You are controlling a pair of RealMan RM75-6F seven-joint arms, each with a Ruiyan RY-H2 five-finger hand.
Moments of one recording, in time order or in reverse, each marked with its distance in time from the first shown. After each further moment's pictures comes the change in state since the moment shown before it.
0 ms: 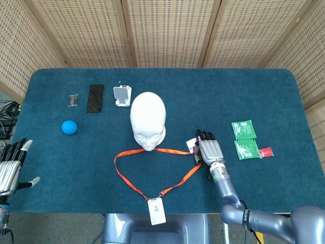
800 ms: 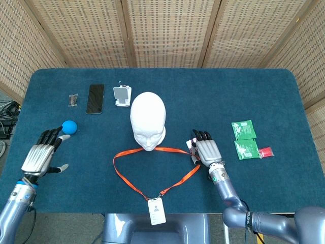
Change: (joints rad) left arm -0.209 -0.089 -0.073 0.034 -0.014 -0.243 -0.017; right arm -0.007 0.037 -0.012 -0.058 -0.081 0.006 0.027
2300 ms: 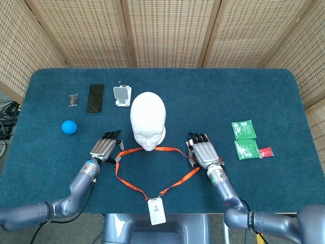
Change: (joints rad) left arm -0.401 -0.398 -0.062 0.189 -0.550 -0.307 0.290; right arm 0.018 0.031 -0.021 -0.050 0.004 -0.034 -0.005
